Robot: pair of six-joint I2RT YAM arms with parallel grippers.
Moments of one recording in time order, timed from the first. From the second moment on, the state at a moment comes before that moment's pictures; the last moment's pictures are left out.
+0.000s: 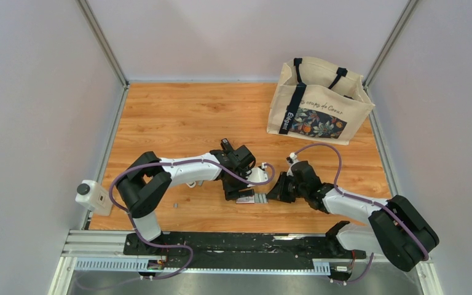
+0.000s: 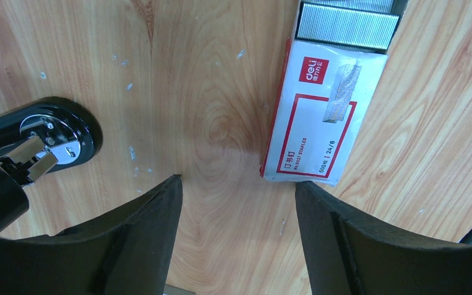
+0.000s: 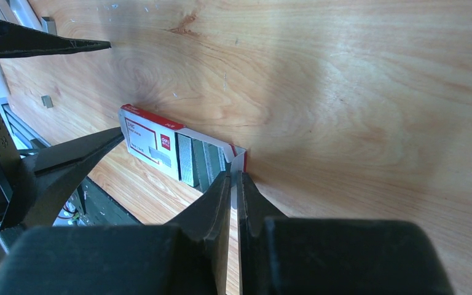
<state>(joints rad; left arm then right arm) -0.94 1.75 1.07 -0.57 0.13 0.49 0.61 1.21 0.32 0.11 -0.29 0.84</state>
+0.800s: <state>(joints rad) -0.64 1.50 1.10 -0.66 0.16 0.53 0.61 1.09 0.44 -0.14 -0.17 0.73</state>
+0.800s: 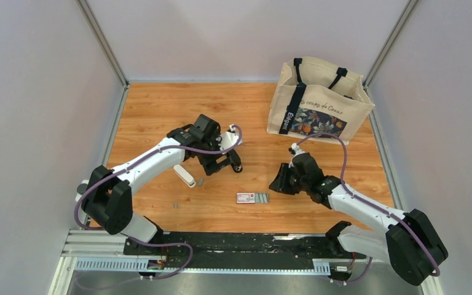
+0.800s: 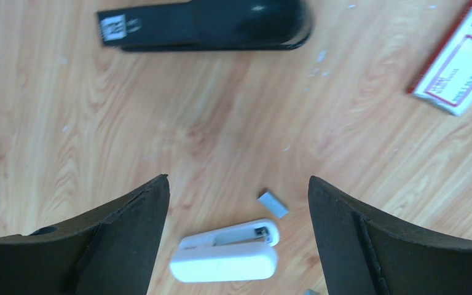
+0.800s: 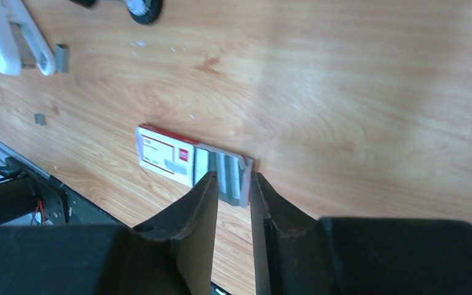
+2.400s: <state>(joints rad) 0.11 1.28 1.21 -0.89 0.54 0.42 1.00 2.07 1.48 -0.35 -0.32 -0.74</state>
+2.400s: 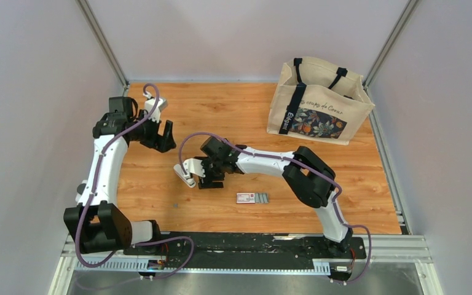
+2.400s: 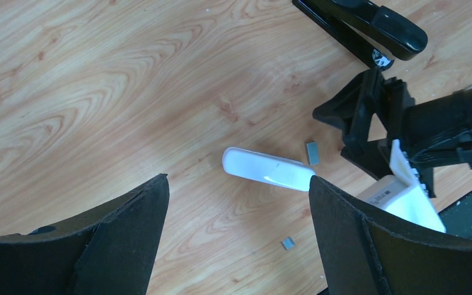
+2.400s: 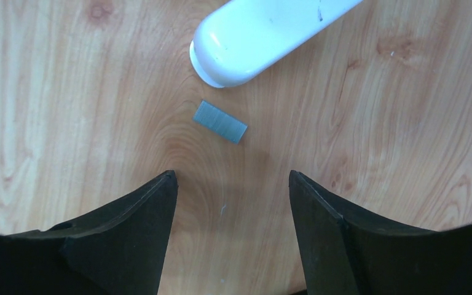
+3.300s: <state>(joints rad) 0.17 1.30 1.17 -0.89 0.61 0.45 1.00 2.19 1.61 -0.35 -0.42 -0.77</state>
